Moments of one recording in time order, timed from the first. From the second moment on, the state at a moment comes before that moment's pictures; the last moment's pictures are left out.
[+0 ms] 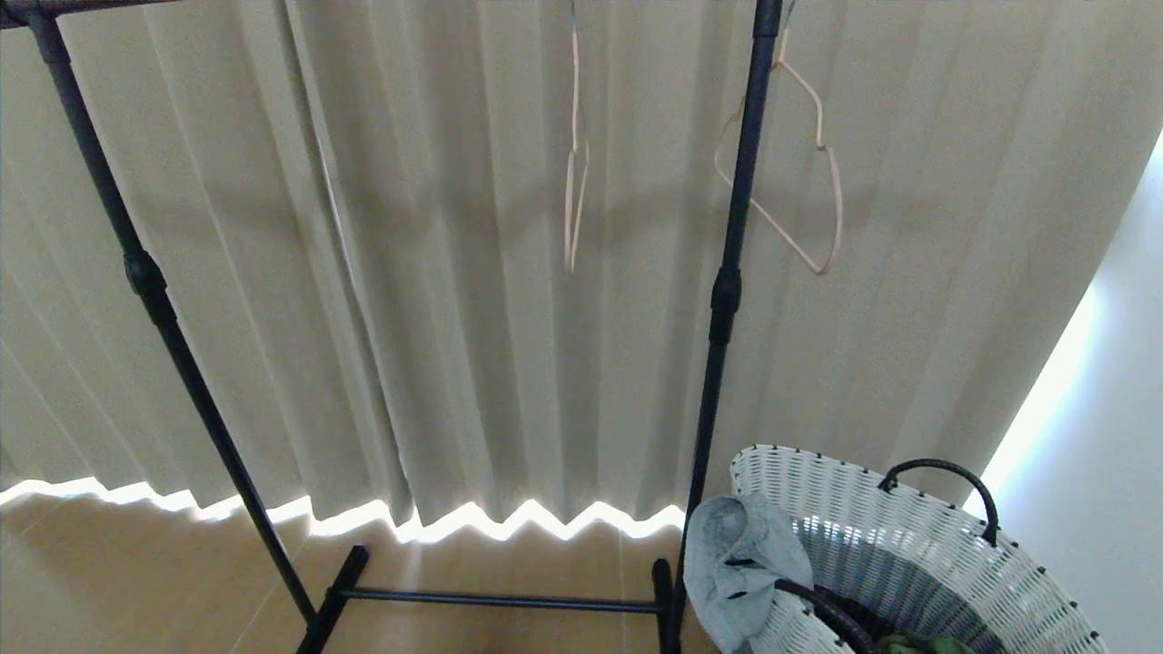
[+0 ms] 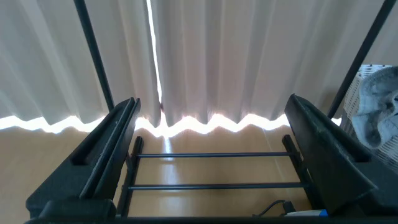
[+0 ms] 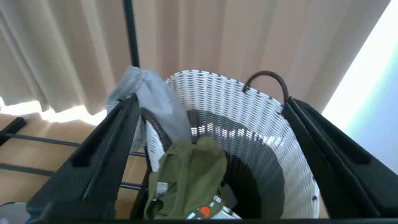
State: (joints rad) left arm 0.00 0.00 -0.03 0.08 -0.05 0.02; right arm 0.01 0.00 -0.05 0.12 0.05 -0.01
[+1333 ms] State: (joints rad) left arm 0.00 0.00 -0.03 0.08 -0.05 0.01; right arm 0.03 0.95 -0.20 0.07 -0.04 -0.62
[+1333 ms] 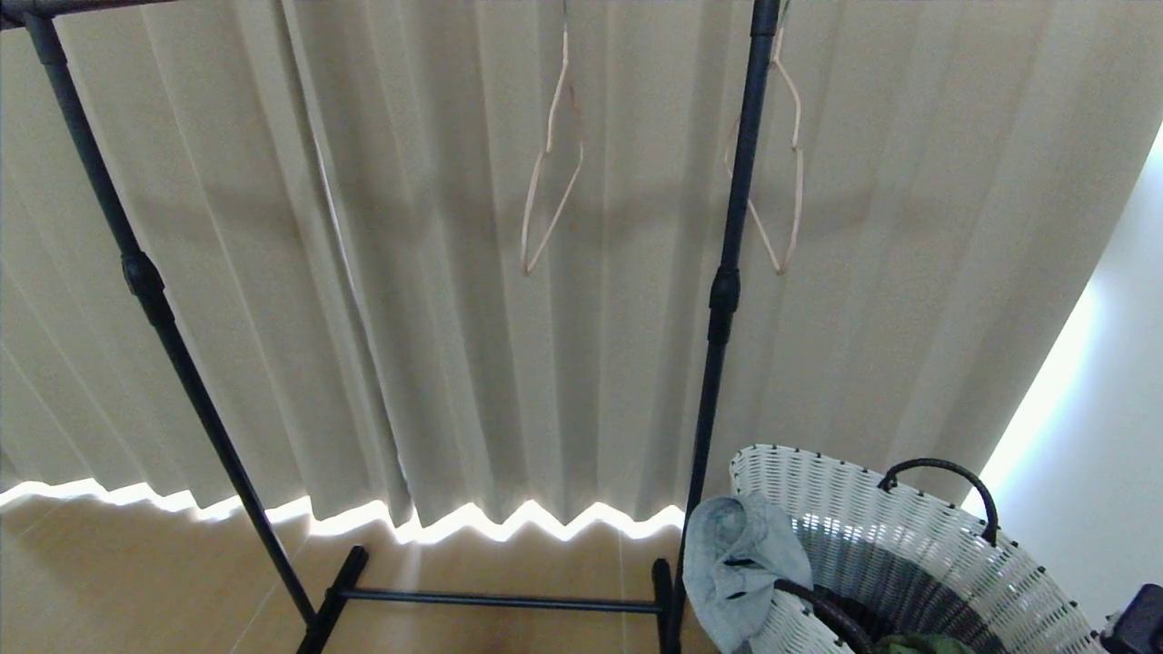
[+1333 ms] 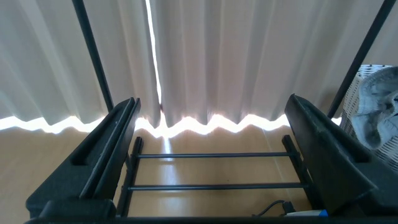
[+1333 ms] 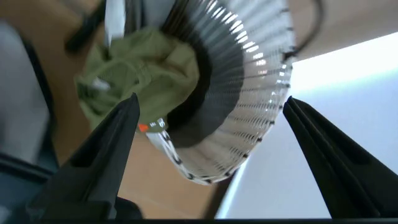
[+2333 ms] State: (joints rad) left arm 0.00 0.00 -0.03 0.08 -0.04 0.01; right arm 0.11 1.58 -0.23 -0.21 -0.11 -0.71
